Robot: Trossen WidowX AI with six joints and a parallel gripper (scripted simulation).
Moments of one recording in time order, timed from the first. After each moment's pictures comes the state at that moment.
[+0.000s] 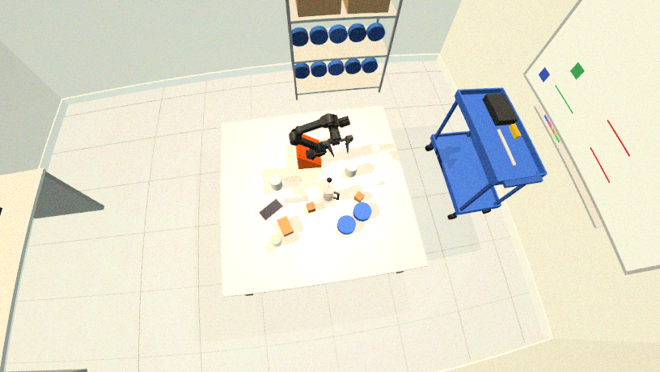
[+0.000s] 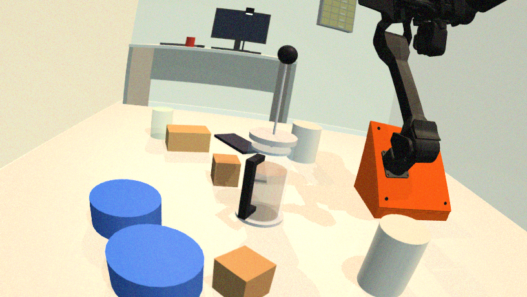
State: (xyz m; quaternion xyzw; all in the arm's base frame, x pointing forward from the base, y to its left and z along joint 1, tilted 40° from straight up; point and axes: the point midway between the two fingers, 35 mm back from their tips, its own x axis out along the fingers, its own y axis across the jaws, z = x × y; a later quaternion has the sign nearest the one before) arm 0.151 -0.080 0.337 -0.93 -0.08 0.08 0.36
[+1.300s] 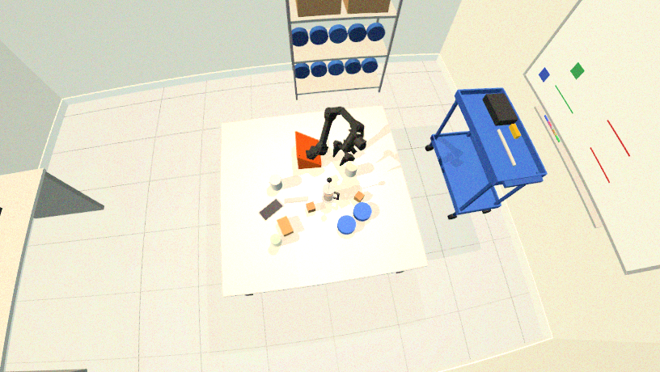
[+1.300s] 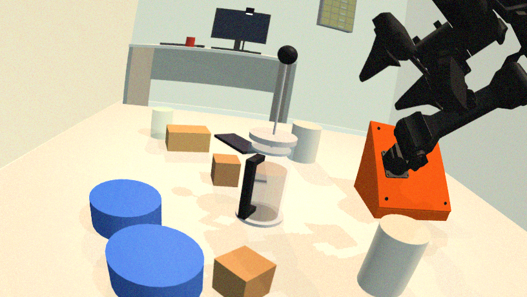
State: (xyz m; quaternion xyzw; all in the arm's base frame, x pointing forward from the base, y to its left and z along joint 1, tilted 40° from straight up) arm 0.136 0.012 0.251 -0.60 0.36 0.36 0.62
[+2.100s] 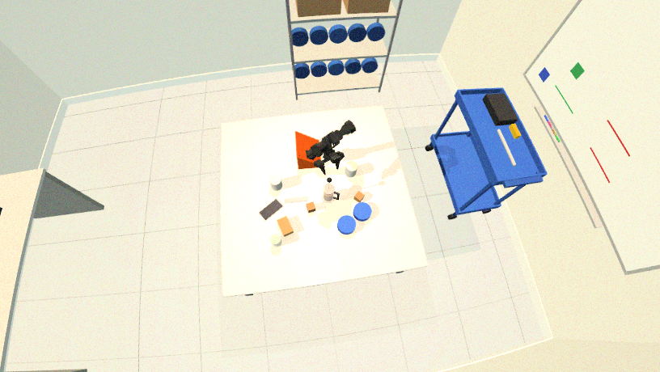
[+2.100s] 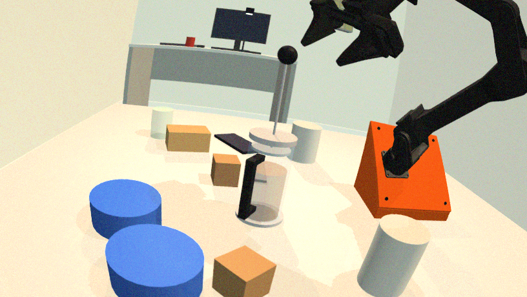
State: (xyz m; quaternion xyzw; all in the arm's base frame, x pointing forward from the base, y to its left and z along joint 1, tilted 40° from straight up) arm 0.216 -0.074 0.238 0.12 0.33 0.26 0.90
